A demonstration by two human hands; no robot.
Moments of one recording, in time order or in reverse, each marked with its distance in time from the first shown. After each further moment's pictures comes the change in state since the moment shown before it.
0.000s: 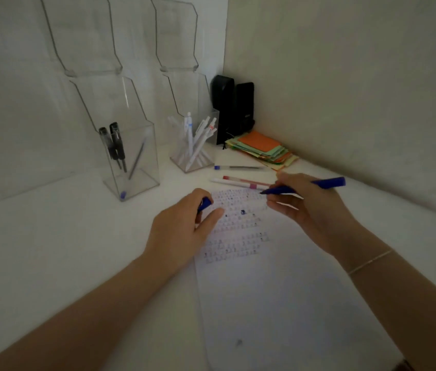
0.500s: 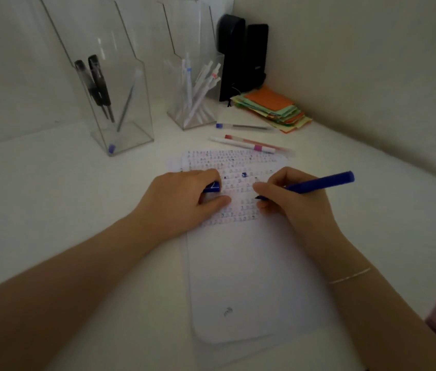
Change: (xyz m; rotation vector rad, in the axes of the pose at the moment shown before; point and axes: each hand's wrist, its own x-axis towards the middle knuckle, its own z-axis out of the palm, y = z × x) left_hand -0.003 -0.004 0.010 0.202 -0.242 0.111; right_hand -0.014 0.055 -0.002 -0.409 -0.002 -0.159
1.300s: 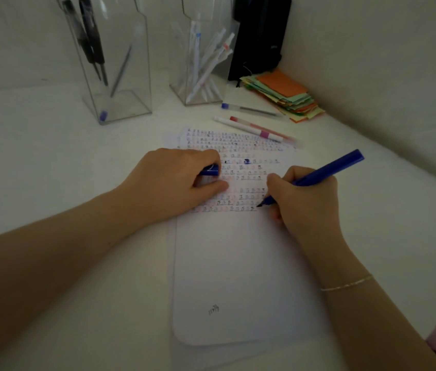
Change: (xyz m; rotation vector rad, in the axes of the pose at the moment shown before) left_hand -0.001 0.002 0.000 -0.013 0.003 -0.006; right_hand 0.003 0.008 0.004 -0.226 0.152 0.002
